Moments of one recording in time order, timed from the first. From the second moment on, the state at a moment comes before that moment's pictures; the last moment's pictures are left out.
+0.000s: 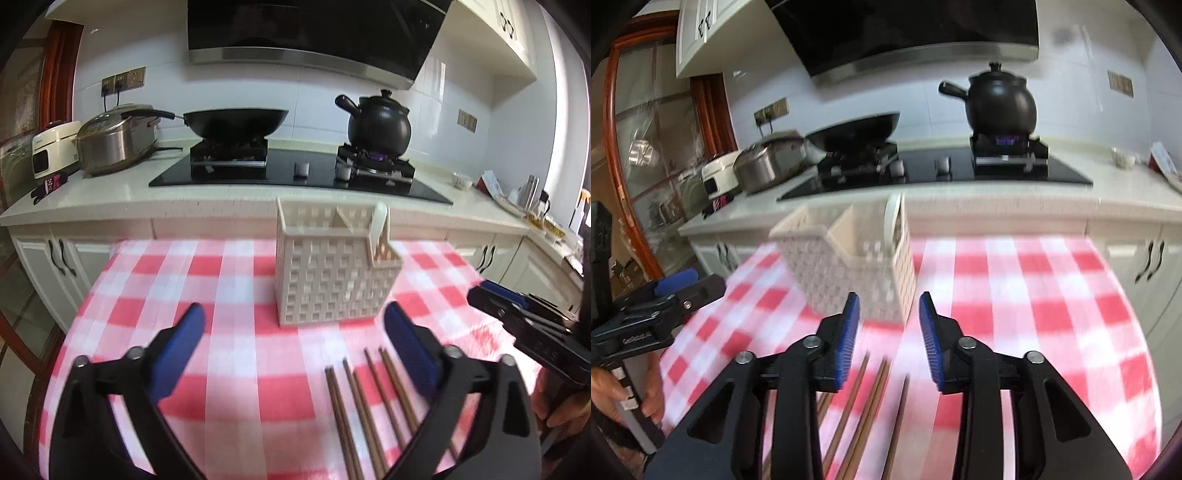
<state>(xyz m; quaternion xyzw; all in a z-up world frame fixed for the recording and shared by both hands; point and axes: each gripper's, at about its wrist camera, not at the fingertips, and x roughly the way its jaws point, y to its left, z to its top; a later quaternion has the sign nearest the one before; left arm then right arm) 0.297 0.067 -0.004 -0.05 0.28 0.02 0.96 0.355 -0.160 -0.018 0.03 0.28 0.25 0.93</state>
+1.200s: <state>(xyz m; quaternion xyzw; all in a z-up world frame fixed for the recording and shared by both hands) 0.281 0.065 -0.114 -0.06 0.41 0.02 0.91 0.344 -0.134 -0.121 -0.08 0.42 0.19 0.88</state>
